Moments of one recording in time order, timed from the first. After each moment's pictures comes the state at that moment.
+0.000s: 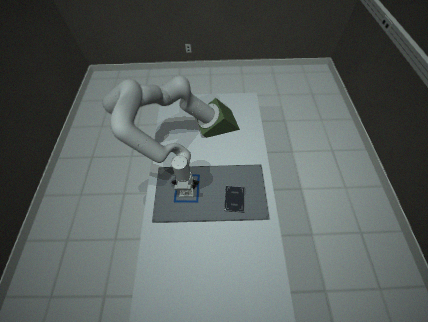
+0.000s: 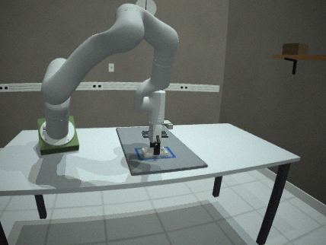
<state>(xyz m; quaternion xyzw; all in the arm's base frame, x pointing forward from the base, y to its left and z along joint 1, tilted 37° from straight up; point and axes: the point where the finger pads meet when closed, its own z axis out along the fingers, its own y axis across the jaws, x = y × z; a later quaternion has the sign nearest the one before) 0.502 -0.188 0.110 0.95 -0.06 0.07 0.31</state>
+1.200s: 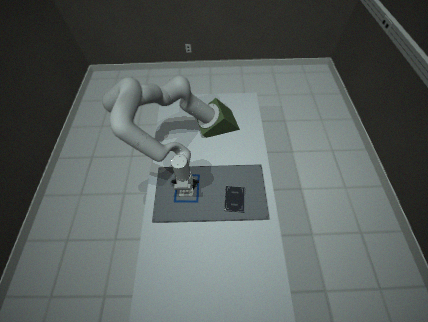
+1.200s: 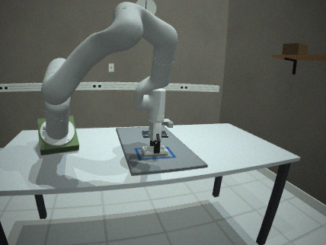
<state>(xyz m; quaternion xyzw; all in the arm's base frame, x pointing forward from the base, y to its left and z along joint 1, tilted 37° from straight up) 0.501 -0.183 0.117 0.95 -0.06 0.07 0.31</state>
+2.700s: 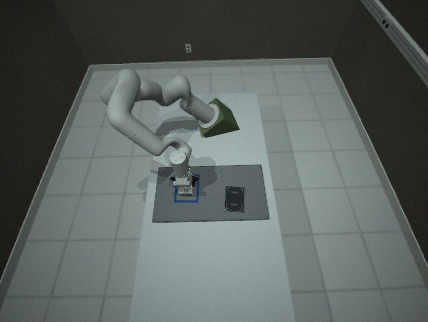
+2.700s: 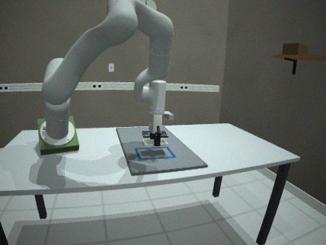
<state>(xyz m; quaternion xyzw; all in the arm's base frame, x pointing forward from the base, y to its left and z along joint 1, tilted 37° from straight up) 0.497 -0.159 0.149 0.95 -0.06 0.07 0.31</state>
